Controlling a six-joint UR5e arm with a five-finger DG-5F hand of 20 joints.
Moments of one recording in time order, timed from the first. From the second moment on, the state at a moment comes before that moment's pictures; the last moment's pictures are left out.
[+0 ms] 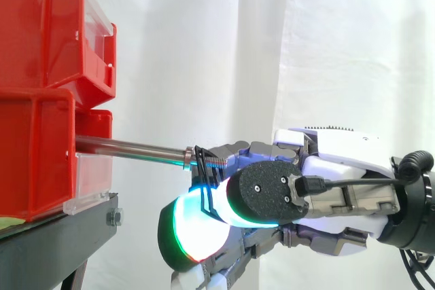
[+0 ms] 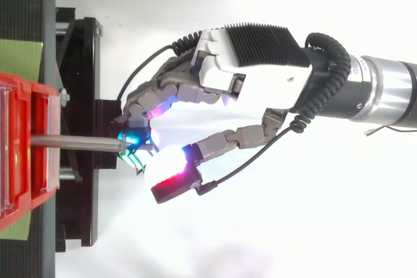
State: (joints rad) arm 0.13 -2.38 -1.31 -2.36 -1.47 -0.71
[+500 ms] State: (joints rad) arm 0.13 -2.35 -1.31 -2.47 -1.50 -0.71
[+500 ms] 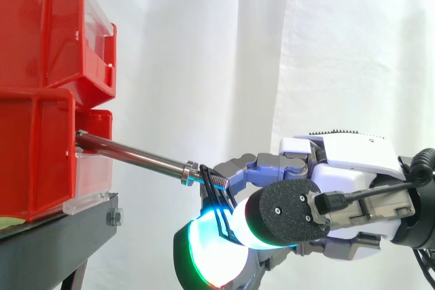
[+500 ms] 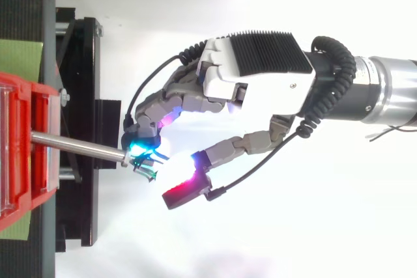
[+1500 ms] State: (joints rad) arm 0.12 -2.30 -1.31 -2.65 -1.52 -0.69
